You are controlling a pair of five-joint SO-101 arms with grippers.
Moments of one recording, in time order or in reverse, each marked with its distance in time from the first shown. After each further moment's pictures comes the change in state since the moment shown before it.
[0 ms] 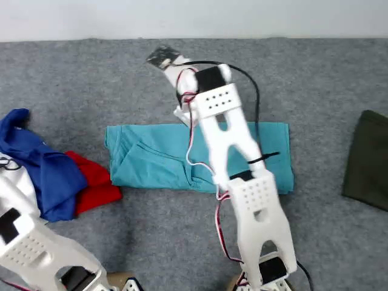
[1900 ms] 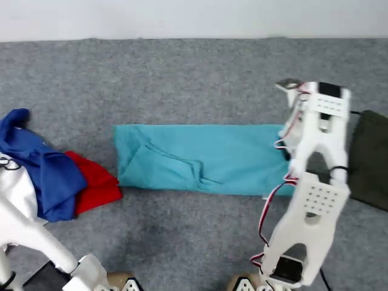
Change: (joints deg) left arm 0.0 -37.3 35.9 0.1 -3.5; right arm 38.4 -5.7 31.3 -4.8 11.5
